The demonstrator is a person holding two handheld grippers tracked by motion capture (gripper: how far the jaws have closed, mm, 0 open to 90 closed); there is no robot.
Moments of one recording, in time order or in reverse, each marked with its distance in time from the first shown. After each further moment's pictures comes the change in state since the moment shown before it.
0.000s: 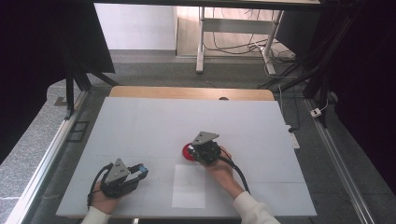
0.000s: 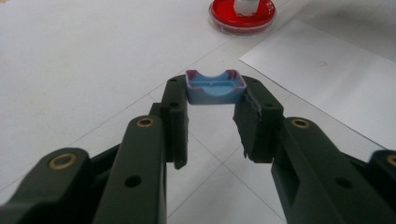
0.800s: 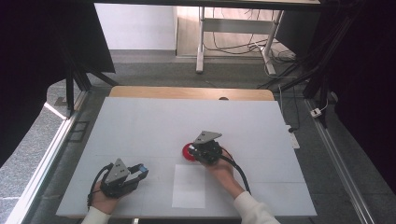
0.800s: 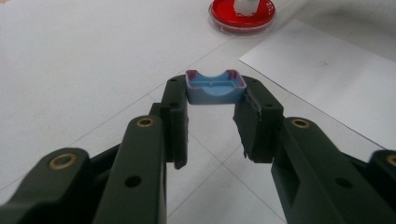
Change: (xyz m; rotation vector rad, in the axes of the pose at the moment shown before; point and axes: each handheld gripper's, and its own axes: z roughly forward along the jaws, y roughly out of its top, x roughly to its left) left arm 0.000 0.000 0.000 0.000 0.002 -0.001; right arm -0.005 -0.004 0.000 -0.019 0.024 0.033
